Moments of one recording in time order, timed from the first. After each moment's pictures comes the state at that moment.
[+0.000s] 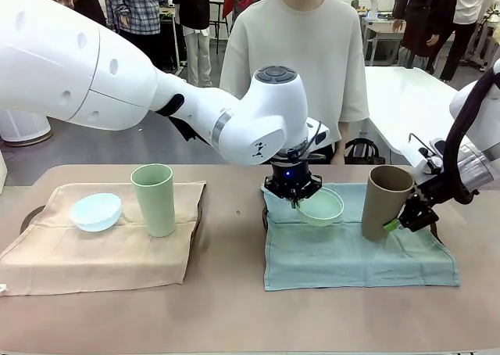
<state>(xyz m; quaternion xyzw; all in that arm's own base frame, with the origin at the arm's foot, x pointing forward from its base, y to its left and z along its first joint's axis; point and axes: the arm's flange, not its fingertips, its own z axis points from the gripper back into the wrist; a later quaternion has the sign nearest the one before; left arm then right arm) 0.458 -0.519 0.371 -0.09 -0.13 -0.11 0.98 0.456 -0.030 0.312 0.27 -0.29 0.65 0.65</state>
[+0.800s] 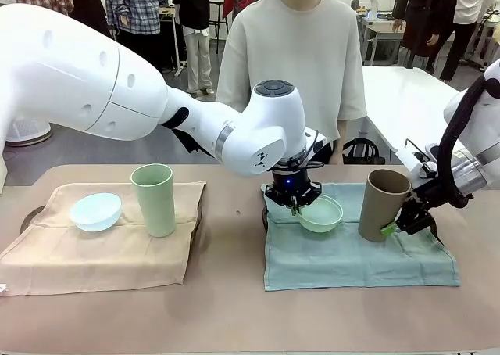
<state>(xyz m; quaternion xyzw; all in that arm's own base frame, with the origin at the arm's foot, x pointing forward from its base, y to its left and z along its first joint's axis) 0.469 -0.522 0.346 -0.11 -0.12 -0.09 0.98 0.464 -0.031 0.296 0.28 -0.28 0.64 0.65</state>
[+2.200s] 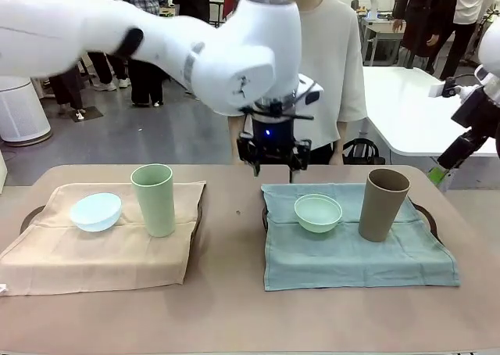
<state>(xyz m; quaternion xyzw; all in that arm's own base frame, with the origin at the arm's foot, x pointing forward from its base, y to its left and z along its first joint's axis) 0.417 -0.472 0.492 -0.02 -0.13 -0.16 0.98 0.426 -0.042 0.487 0.06 -0.10 0.31 0.94</state>
